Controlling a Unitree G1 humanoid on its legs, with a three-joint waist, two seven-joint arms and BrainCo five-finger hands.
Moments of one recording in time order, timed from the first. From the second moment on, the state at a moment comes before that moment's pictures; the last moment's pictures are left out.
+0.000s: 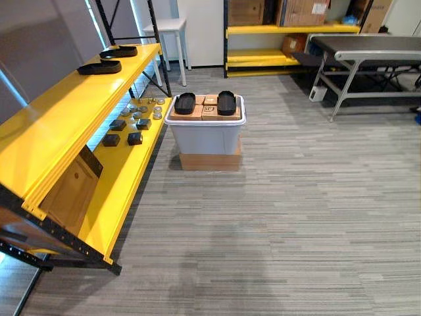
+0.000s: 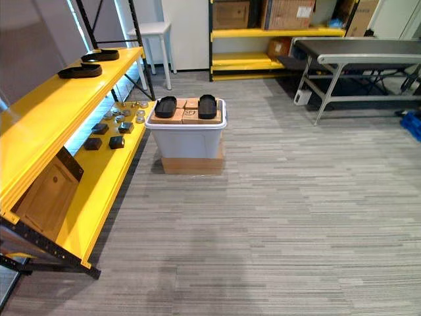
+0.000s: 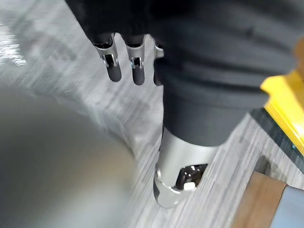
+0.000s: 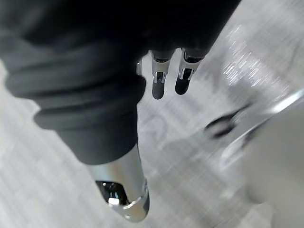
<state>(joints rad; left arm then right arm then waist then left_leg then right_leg) 0.09 0.03 0.43 1.06 -0.19 -0.08 -0.07 -0.05 -0.05 -0.64 1.12 0.19 -0.01 0.05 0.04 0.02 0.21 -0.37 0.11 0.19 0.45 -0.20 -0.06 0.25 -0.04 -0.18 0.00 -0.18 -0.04</state>
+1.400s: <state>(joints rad) 0.08 0.13 0.25 1.12 -0.22 -0.07 -0.04 0.00 -0.03 -0.39 1.10 0.18 -0.02 0.03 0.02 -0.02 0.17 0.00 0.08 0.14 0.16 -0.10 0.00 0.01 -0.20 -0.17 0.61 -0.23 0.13</state>
